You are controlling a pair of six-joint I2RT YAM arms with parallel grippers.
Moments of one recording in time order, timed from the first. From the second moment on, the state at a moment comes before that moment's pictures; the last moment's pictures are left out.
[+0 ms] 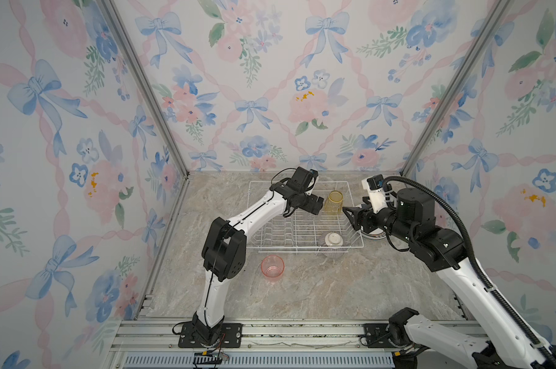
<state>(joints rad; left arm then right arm) -0.66 2.08 1.87 -0.64 0.03 -0.12 0.45 0.99 1.22 -0.64 -0.07 0.01</state>
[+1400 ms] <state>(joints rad) -0.68 2.29 2.05 -0.73 -0.03 -0.05 0.30 0.98 1.15 -0.59 -0.21 0.05</state>
